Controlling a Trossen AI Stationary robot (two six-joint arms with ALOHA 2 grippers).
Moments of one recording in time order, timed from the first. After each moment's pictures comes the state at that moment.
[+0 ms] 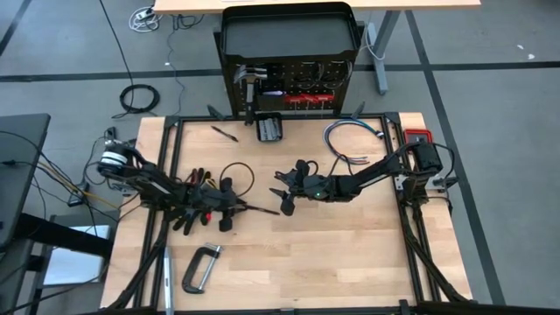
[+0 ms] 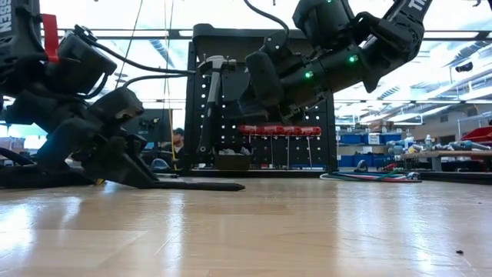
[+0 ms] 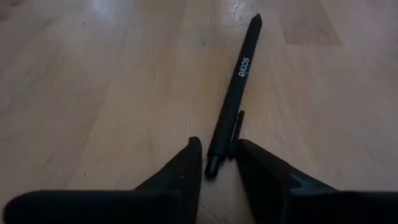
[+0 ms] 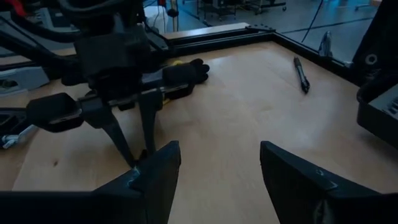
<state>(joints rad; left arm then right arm) -0.13 1.60 0.15 0.79 -0.19 -0.12 0.06 1.85 0.83 0.69 0.38 0.19</state>
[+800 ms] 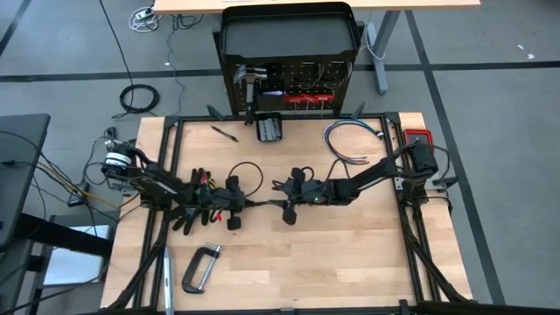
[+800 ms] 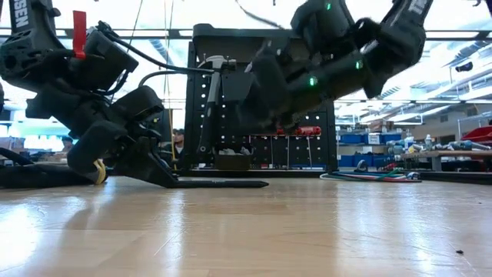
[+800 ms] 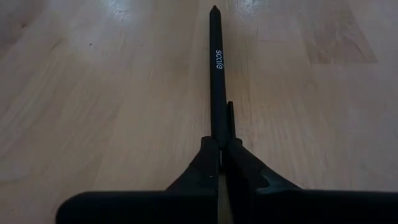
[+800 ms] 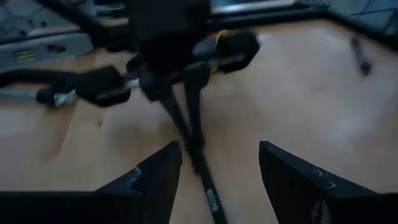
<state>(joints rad) -0.13 1.63 0.28 0.68 -0.22 -0.08 0.09 1.89 0.84 0.69 0.25 0.18</state>
